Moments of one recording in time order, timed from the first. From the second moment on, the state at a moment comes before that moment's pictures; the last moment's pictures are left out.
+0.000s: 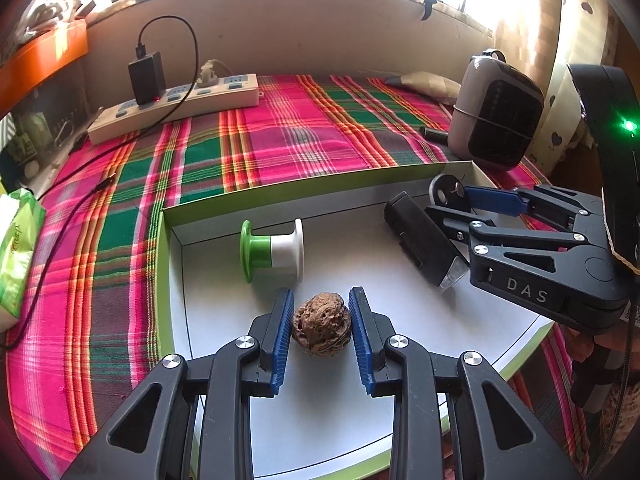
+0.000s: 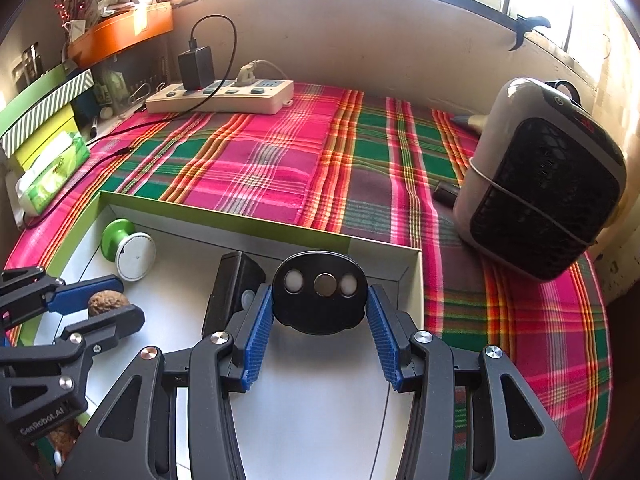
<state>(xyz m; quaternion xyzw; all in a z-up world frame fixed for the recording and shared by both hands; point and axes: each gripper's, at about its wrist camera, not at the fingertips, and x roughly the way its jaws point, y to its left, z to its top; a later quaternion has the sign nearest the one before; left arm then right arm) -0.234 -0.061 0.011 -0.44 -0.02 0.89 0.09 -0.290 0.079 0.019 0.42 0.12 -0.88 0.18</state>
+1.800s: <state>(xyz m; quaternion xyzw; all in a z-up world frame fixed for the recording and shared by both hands) -0.230 -0.060 0.015 -0.44 -0.02 0.89 0.09 -0.286 0.072 0.018 0.42 0.14 -0.88 0.17</state>
